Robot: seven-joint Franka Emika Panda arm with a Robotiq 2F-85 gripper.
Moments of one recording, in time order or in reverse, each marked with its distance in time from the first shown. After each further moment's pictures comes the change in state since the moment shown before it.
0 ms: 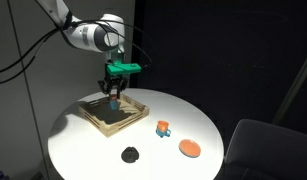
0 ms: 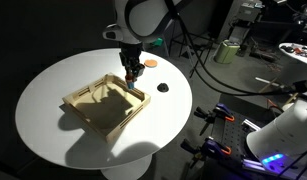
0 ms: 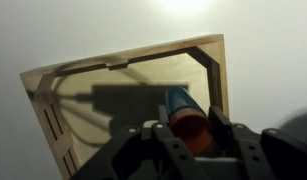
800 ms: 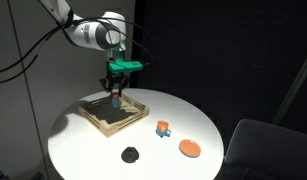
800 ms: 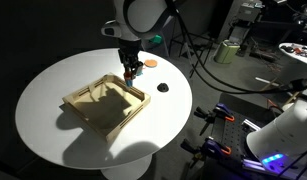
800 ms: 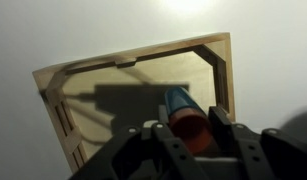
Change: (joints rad) arm -0.001 0.001 -0.004 0.022 0.002 -0.005 0.000
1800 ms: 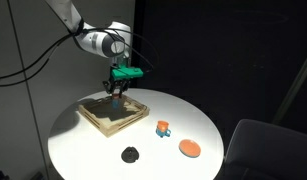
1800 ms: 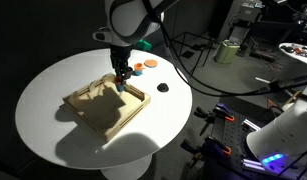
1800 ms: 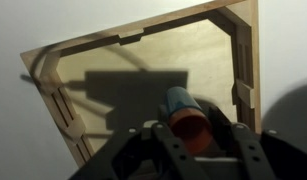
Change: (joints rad) arm -0.003 0.137 0.022 0.131 0.086 0.004 0.000
